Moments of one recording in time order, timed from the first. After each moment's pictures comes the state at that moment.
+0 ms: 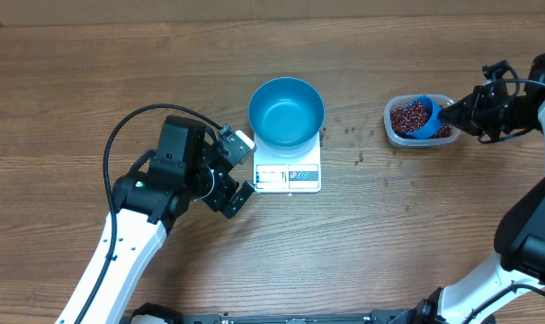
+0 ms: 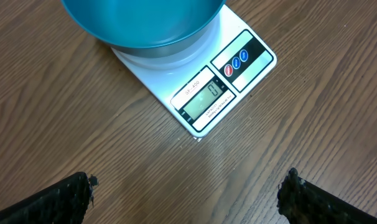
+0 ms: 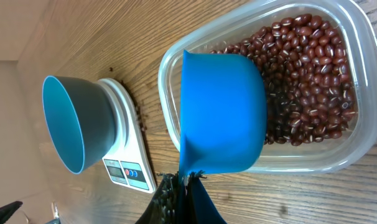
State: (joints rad) left arm -0.31 1.23 1.01 -0.78 0.26 0.40; right arm -0.42 1.93 1.63 -1.16 -0.71 -0.06
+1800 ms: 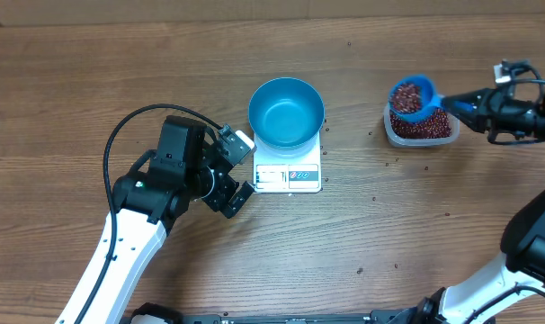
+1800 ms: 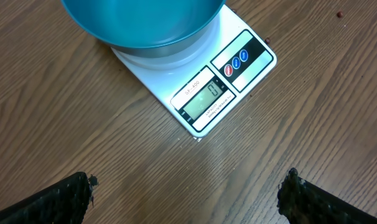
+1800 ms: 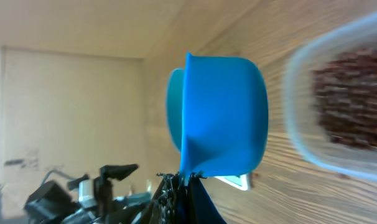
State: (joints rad) left arm -0.31 1.23 1.01 -0.78 0.26 0.40; right arm -0.49 1.93 1.63 -1.32 -1.19 -0.23
